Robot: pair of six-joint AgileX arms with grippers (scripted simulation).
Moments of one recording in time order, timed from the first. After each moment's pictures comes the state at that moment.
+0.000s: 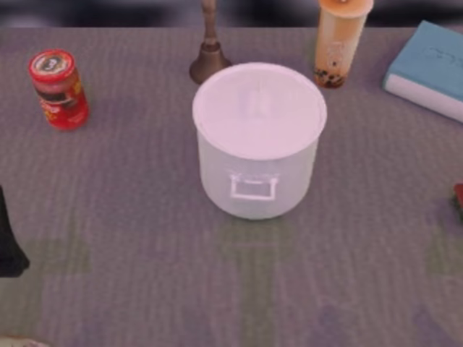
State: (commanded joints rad) left arm 0.00 0.00 0.00 0.00 0.00 0.00; right arm 0.00 0.00 0.00 0.00 0.00 0.00
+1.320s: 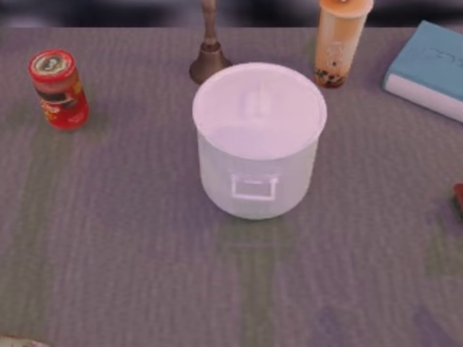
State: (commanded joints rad) left arm 0.01 1.38 1.43 -0.77 0.03 0.21; right arm 0.00 0.00 0.00 0.00 0.00 0.00
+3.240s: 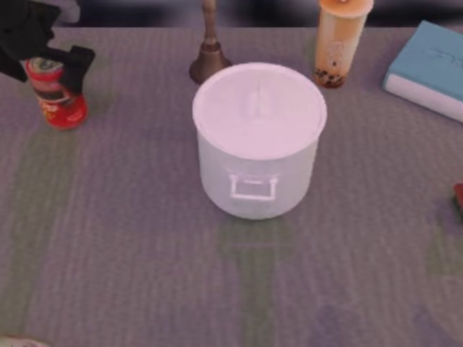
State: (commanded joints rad) left arm -0.01 2.57 2.43 -1.25 0.07 0.35; right arm 0.00 0.00 0.00 0.00 0.00 0.00
